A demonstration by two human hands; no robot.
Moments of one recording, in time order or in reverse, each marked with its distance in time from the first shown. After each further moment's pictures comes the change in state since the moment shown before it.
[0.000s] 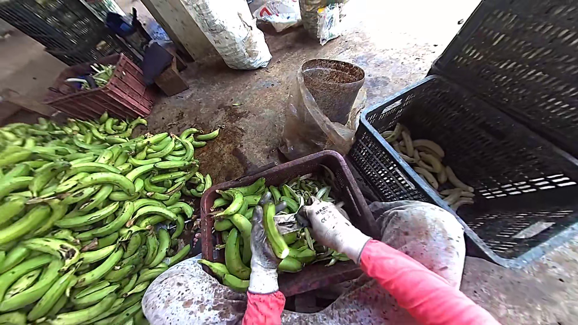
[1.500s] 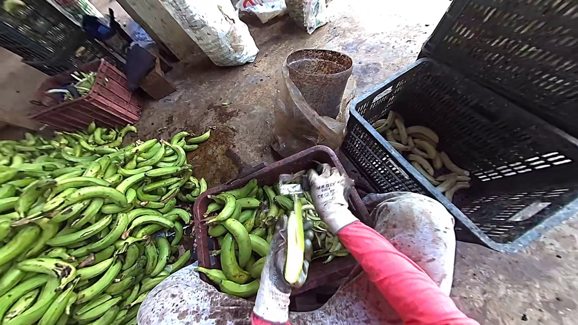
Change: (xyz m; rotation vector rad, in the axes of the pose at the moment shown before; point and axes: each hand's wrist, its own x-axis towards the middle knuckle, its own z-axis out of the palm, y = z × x) left_hand -0.032 -0.013 0.036 -0.217 0.033 -0.624; right_hand 0.039 0.033 0.005 -0.040 0.814 0.307
